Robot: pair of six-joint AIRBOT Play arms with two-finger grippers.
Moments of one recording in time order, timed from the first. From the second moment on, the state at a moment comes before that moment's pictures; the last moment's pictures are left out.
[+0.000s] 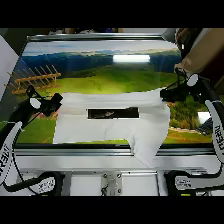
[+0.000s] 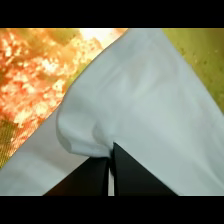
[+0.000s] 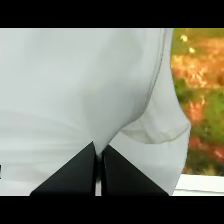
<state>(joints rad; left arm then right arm) 0.13 -1.36 0.87 1.26 -0.57 -2.02 -0.11 -1.54 1.27 -1.33 1.07 1.51</state>
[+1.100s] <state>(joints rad) 0.27 -0.80 0.59 1.40 -0.97 -2.06 -0.20 -1.09 1.21 -1.24 1.12 1.49</state>
